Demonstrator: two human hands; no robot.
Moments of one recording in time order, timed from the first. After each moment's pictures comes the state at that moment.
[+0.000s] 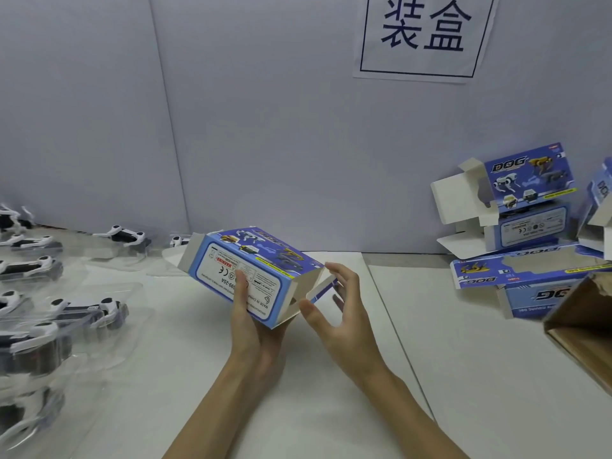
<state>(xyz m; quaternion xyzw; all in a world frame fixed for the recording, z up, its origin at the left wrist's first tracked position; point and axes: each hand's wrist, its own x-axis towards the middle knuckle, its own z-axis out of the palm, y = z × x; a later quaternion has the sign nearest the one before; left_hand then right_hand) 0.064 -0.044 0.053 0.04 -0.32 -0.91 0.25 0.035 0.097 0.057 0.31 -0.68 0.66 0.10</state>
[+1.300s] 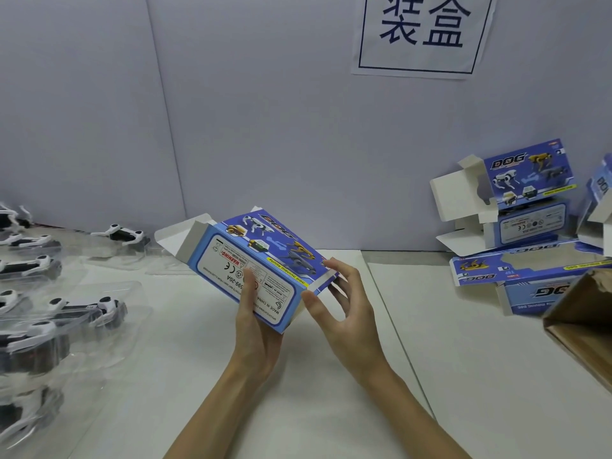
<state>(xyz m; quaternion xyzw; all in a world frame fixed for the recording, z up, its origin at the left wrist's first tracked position) 0.062 -0.038 0.049 0.04 -0.33 -0.90 0.27 0.034 0.096 0.061 0.30 -0.64 0.70 0.11</state>
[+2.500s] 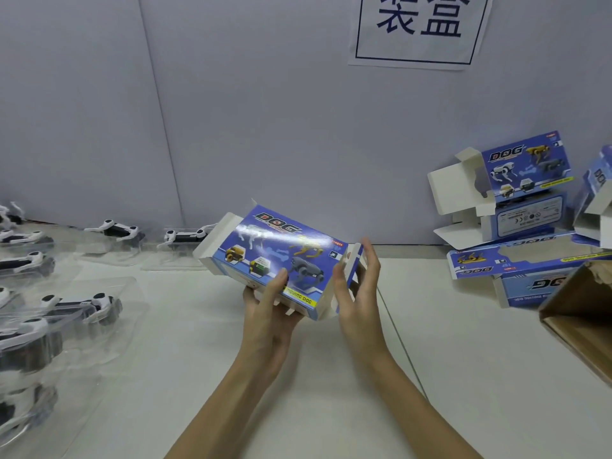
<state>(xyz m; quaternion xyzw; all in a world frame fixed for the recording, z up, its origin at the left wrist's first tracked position) 0.065 -0.025 0.054 0.03 -0.38 -0.90 0.21 0.021 0.099 0.058 0.22 -0.59 0.77 0.08</state>
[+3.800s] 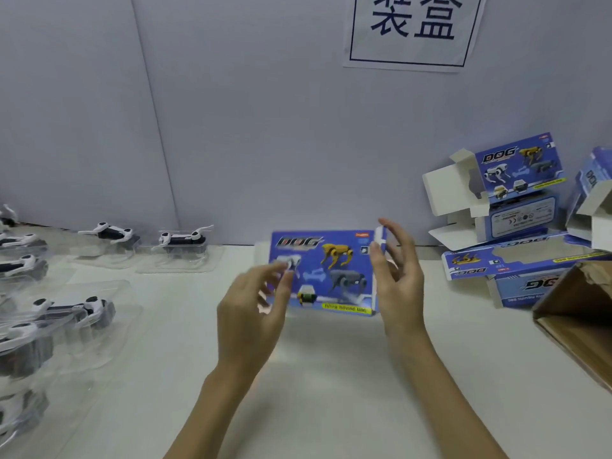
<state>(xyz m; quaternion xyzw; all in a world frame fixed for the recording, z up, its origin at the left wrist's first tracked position) 0.080 -0.040 0.064 -0.01 -0.78 -0.35 0.52 -0.005 0.146 0.093 0.20 -0.60 0.74 0.22</state>
